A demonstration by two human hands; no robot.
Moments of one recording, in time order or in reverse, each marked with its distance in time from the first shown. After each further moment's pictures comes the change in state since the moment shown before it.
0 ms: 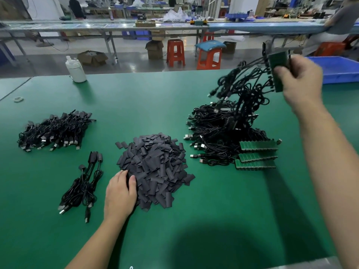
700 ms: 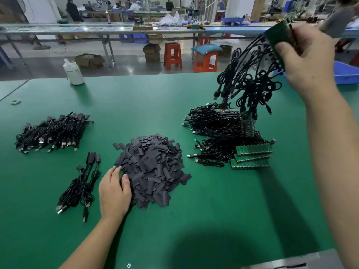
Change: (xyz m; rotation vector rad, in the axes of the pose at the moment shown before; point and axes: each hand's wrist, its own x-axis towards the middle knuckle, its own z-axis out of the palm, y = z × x) left_hand -0.003 0.003 -0.009 -0.078 0.156 0.017; right_hand 0.003 -0.061 -0.033 -0.117 0.008 -0.218
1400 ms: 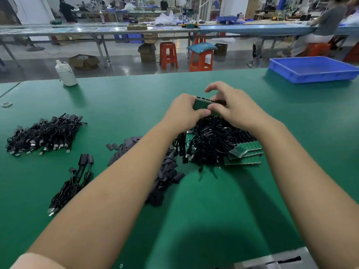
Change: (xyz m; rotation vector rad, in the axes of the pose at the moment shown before) left_hand 0.093 0.293 -0.059 -0.442 -0.527 0.289; right_hand -0.065 -0.008 0.063 -0.012 -0.625 -0.079
